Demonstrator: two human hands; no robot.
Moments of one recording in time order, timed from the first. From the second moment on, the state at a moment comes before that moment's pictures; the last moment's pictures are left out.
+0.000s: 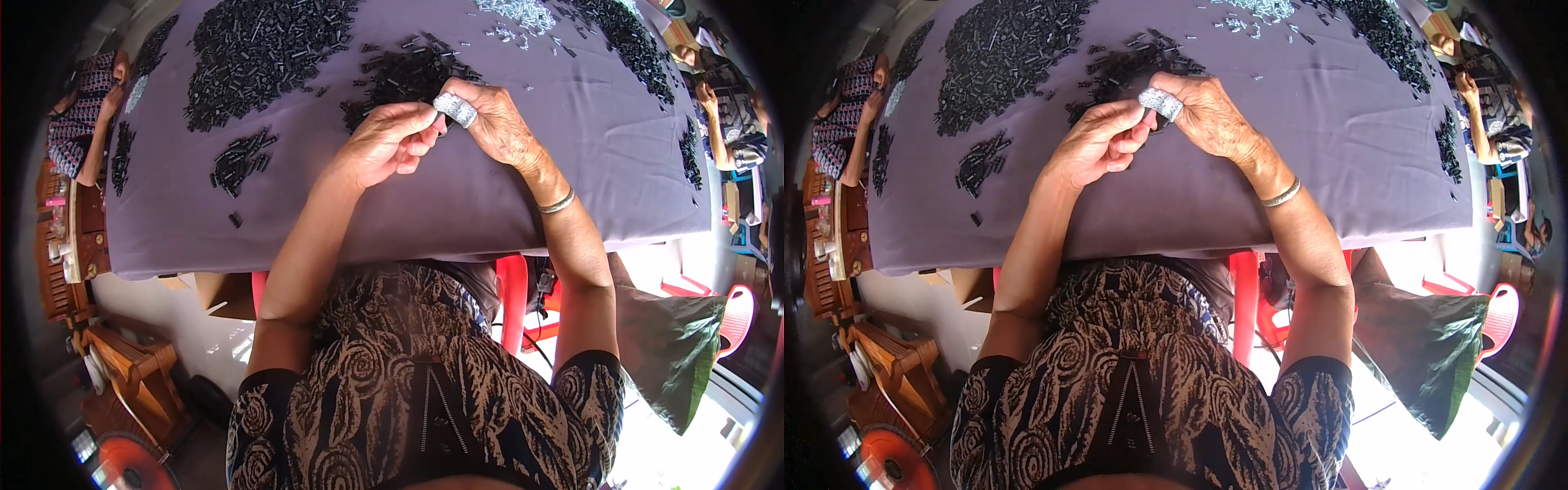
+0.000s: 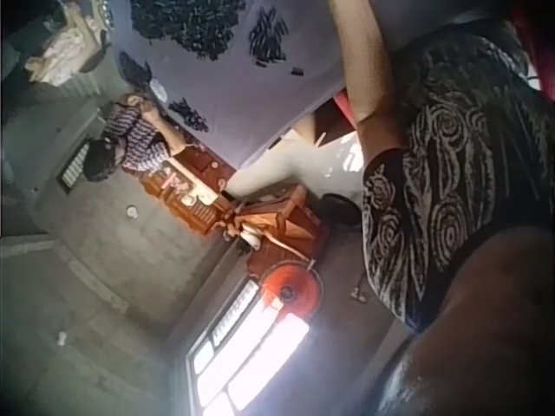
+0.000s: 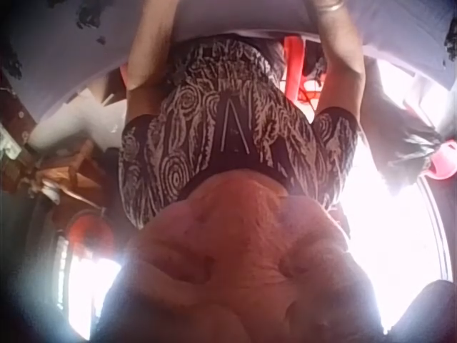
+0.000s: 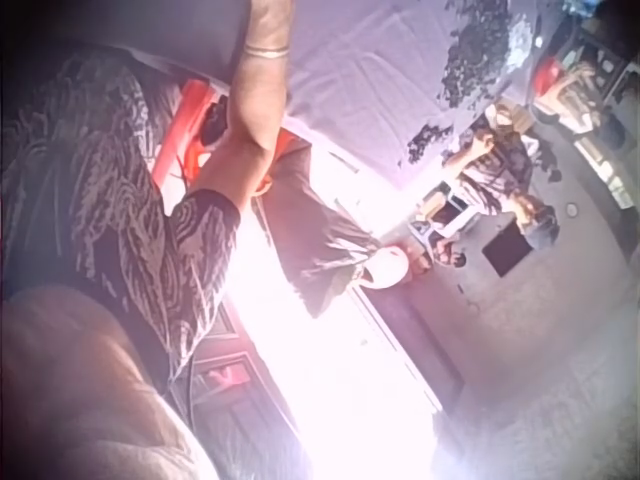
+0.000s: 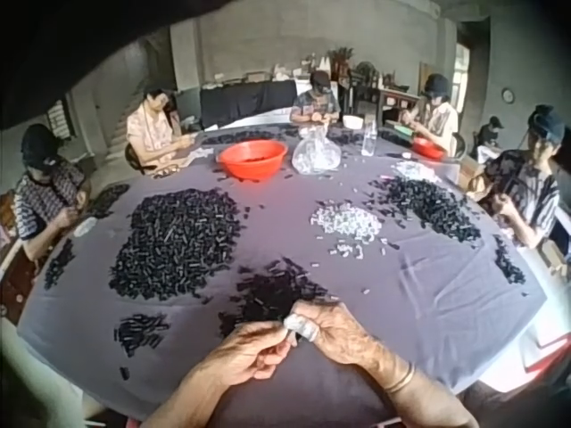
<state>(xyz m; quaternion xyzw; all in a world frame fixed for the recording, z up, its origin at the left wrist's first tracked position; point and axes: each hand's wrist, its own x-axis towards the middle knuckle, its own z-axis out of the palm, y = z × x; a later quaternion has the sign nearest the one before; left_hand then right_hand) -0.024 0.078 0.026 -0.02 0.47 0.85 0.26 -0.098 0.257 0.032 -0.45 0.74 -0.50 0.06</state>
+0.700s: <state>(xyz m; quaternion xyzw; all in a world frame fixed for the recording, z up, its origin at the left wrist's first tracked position) -0.026 0.106 0.012 -0.01 0.72 0.70 -0.05 -0.098 0.253 0.029 -0.39 0.77 -0.50 0.03</state>
